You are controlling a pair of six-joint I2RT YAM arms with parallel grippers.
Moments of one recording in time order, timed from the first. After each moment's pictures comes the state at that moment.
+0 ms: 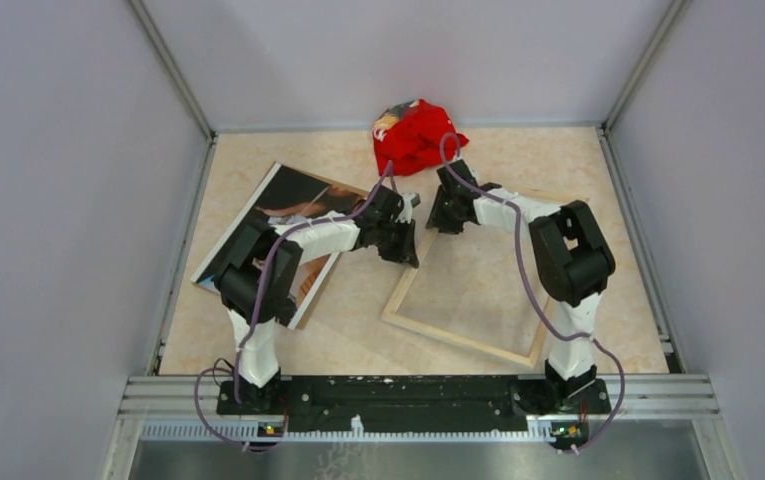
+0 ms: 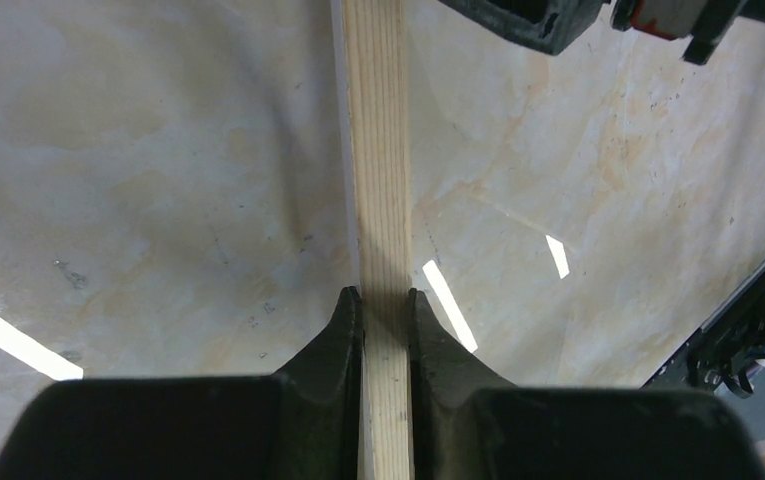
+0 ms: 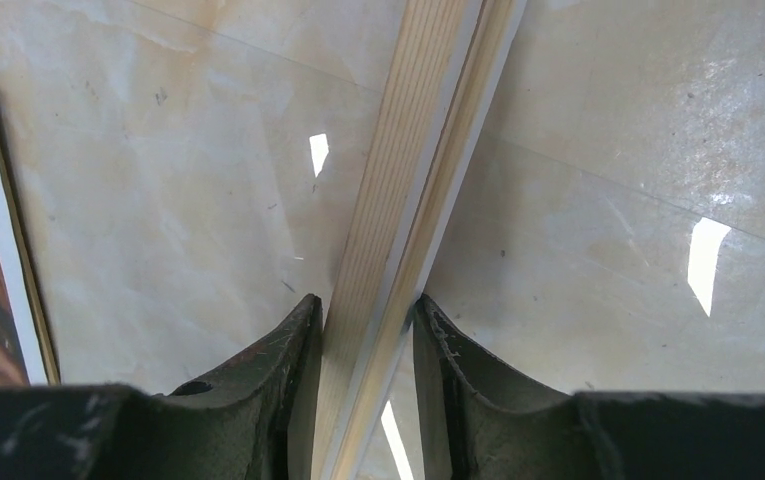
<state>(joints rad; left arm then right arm) -0.64 1.91 1.22 -0.25 0.38 -0.42 0.49 1.98 1.34 -0.33 0.04 0.74</state>
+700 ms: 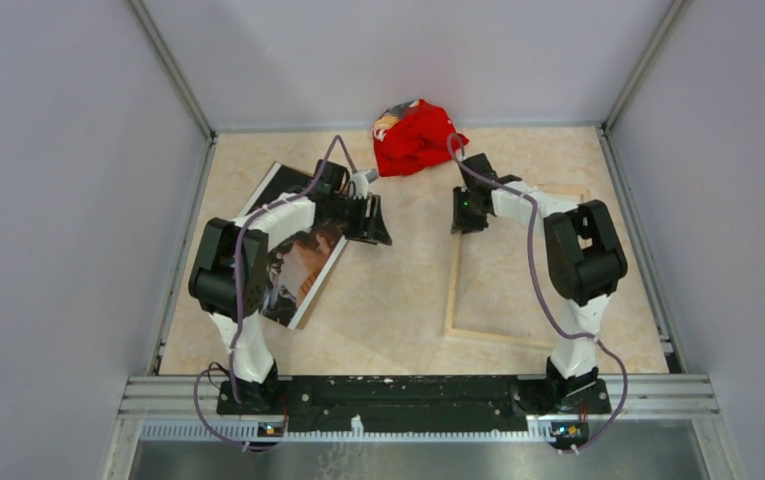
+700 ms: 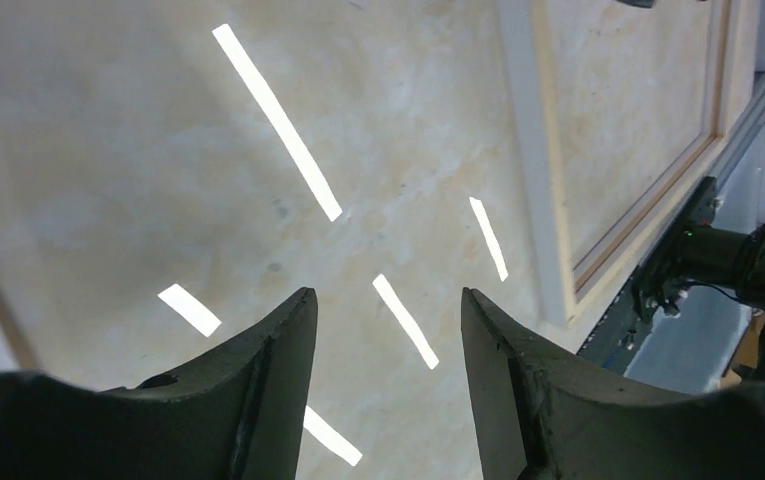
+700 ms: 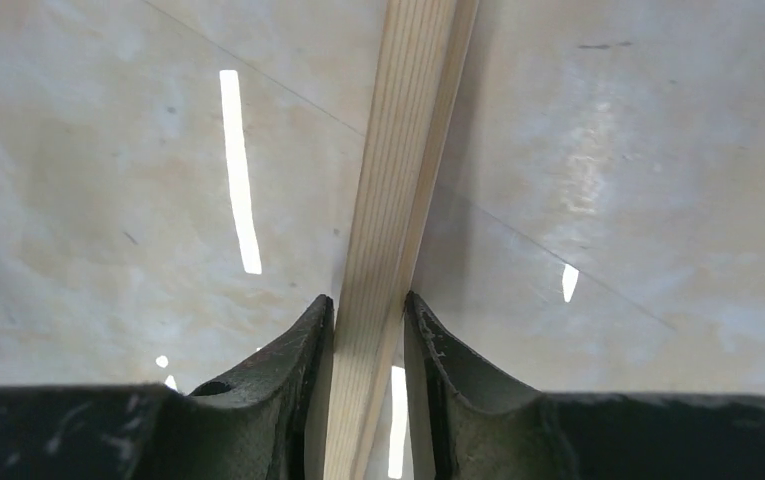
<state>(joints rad) -0.38 1.85 1.23 -0.33 0.69 -0.26 0.40 1.96 1.34 -0.44 -0.01 0.42</state>
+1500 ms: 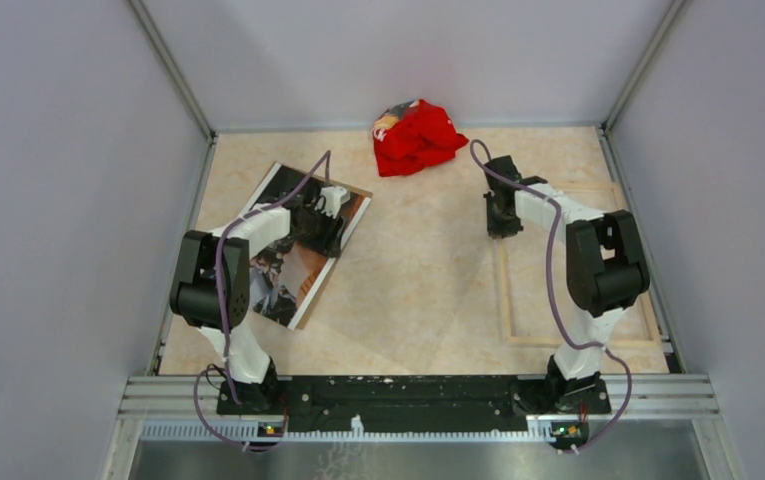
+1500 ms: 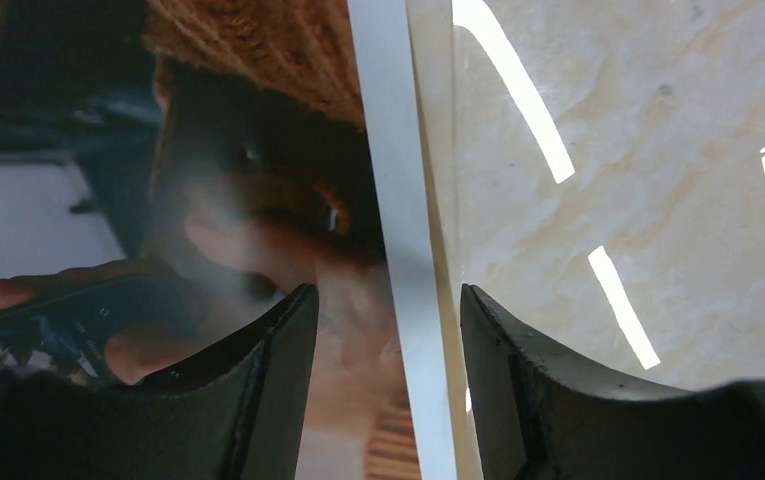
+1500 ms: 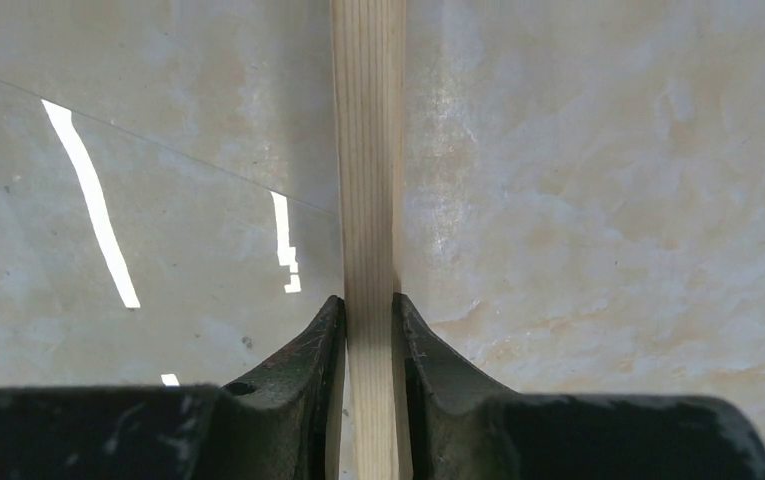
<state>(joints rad) -0.22 1.75 1.10 -0.47 0.34 0.23 0.29 1.83 1.25 -0.59 0.21 0.26</state>
